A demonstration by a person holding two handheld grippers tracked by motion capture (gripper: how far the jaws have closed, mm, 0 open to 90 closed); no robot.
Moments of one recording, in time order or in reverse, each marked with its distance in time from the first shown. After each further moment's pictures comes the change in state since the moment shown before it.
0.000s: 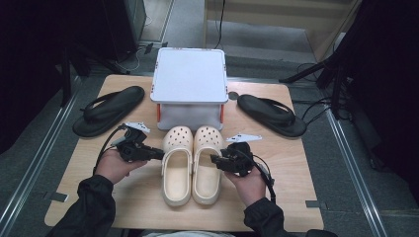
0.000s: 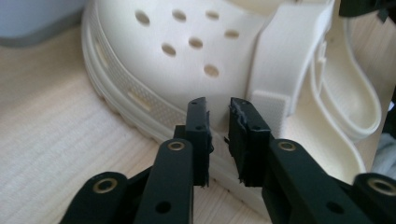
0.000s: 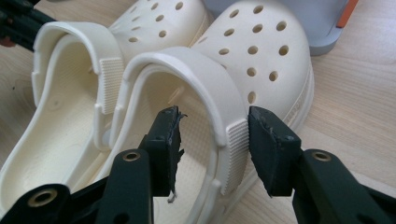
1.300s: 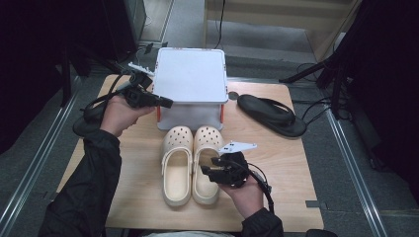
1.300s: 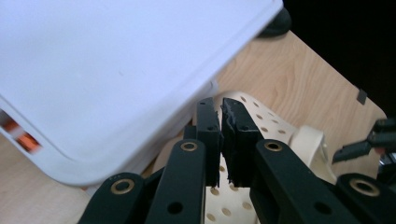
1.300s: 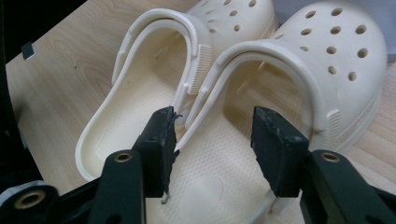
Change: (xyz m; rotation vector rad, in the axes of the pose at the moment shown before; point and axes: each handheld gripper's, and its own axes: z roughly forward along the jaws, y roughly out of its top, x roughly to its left) left arm 0.021 0.137 -0.043 -0.106 0.033 0.067; right arm 0.034 -0.008 -0.015 0.006 0.109 -0.082
